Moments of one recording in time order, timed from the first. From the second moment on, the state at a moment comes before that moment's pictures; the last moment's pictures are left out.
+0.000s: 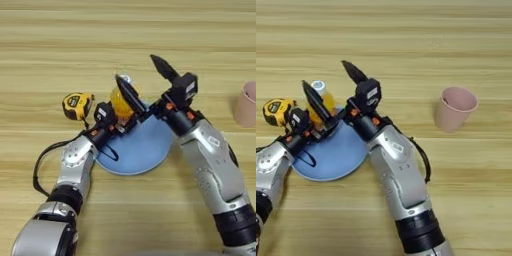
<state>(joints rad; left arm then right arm) -0.39 0.07 0.01 0.89 -0.19 -0.63 -0.71 -0.18 0.05 0.24 -0.21 0.30 -0.05 0.42</state>
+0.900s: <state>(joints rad) -0.40 0.08 -0.01 0.89 -0.15 -0.66 -0.67 -0.27 0.02 0.05 -0.10 0.29 -0.08 0.33</state>
